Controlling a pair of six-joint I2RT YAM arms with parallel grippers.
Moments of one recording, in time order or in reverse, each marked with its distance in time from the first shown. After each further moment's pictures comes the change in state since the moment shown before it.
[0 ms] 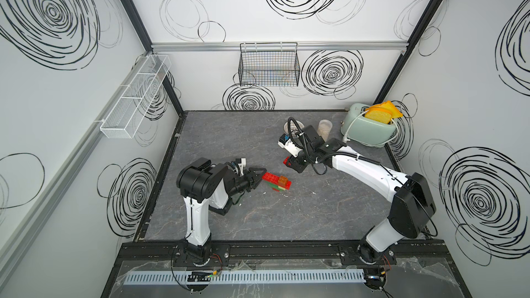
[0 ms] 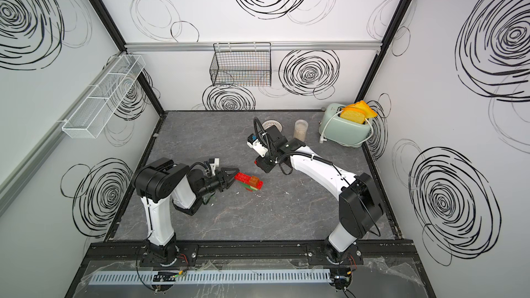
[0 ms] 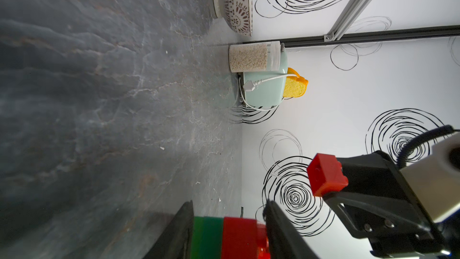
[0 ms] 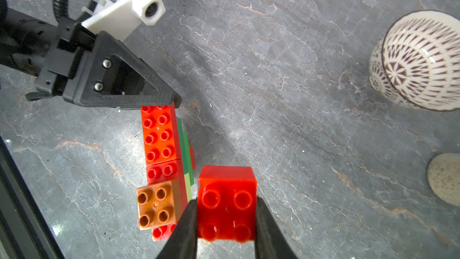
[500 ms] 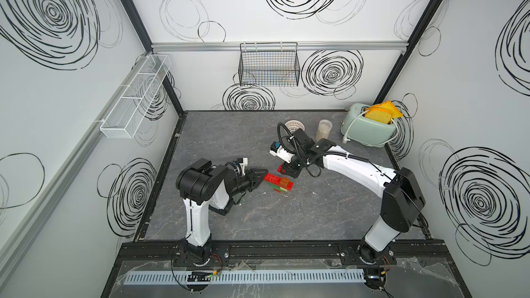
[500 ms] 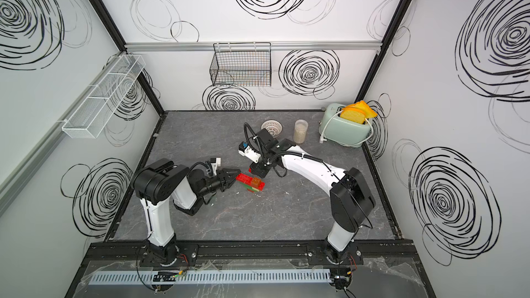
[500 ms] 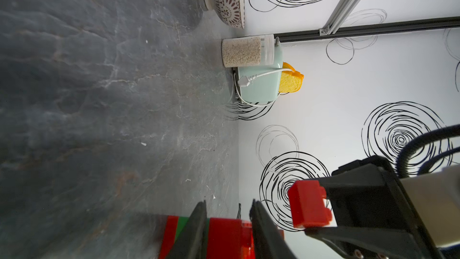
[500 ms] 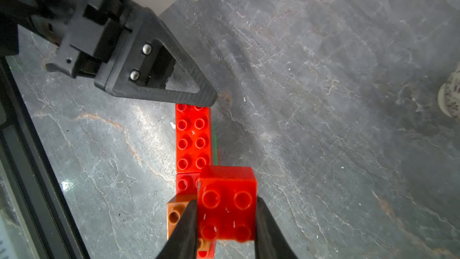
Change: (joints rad) left arm -0.023 -0.032 0.000 -0.002 -0.008 -0.006; right arm 0.060 0.077 0.041 -0.068 -0.048 -0.070
